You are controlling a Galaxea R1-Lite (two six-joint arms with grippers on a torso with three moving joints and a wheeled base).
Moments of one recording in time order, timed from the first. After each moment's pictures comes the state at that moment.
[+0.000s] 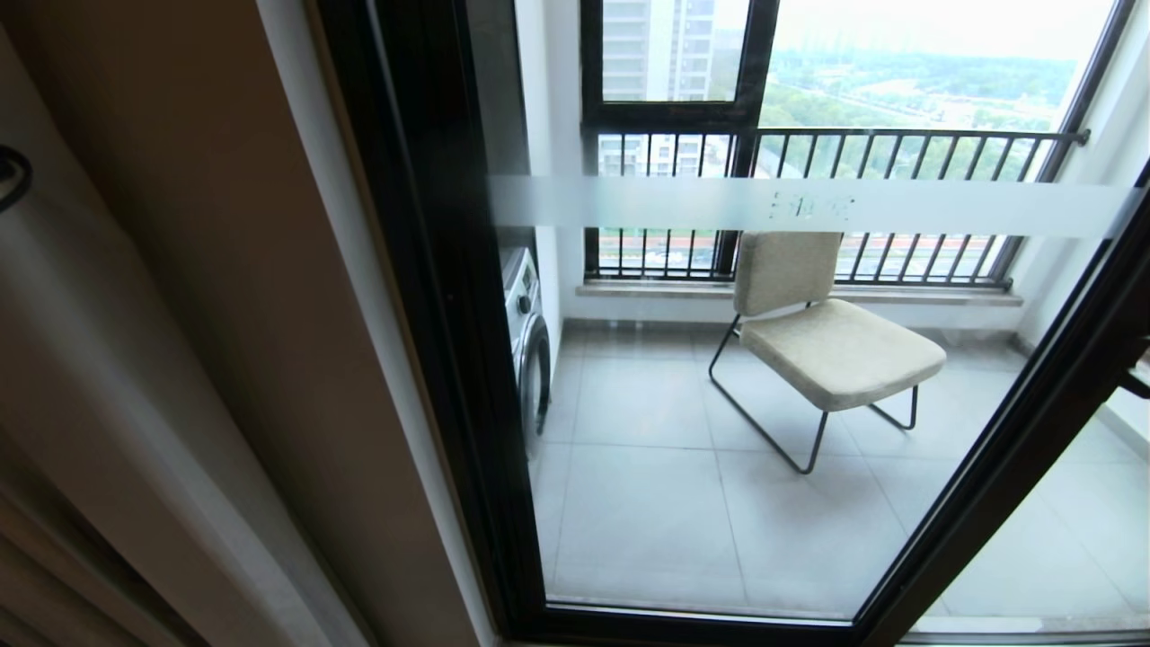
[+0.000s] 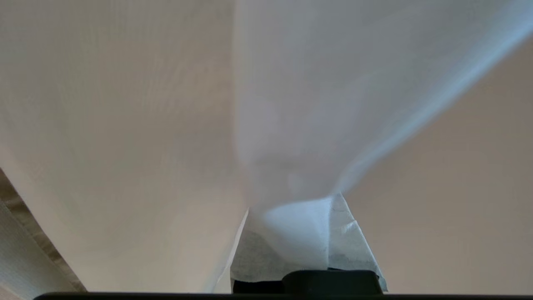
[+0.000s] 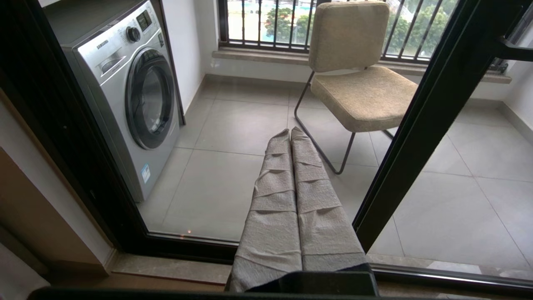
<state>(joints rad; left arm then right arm) 0.51 1.69 -1.49 -0.06 -0.10 -0.33 0.01 0.00 0.00 0.00 0.00 -0.06</state>
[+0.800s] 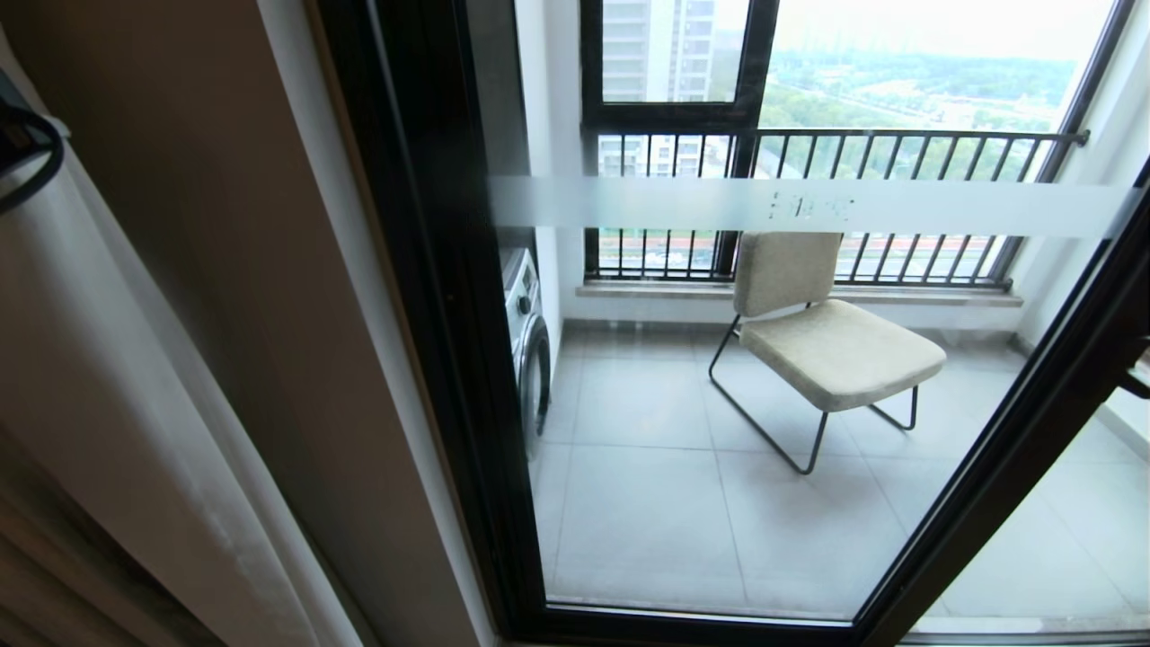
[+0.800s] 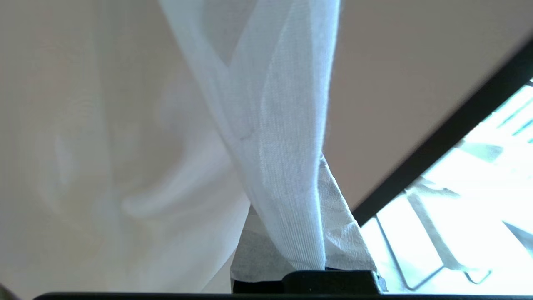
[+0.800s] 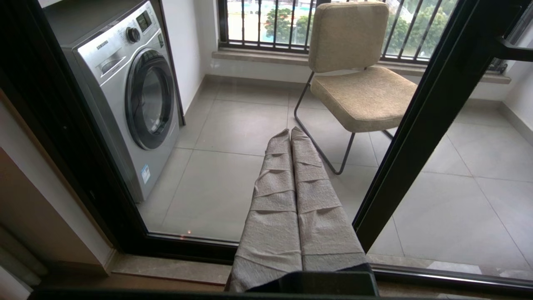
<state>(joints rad) 0.25 1.41 -1.29 -0.06 -0.09 -0.33 0.01 0.00 0.00 0.00 0.00 -0.06</state>
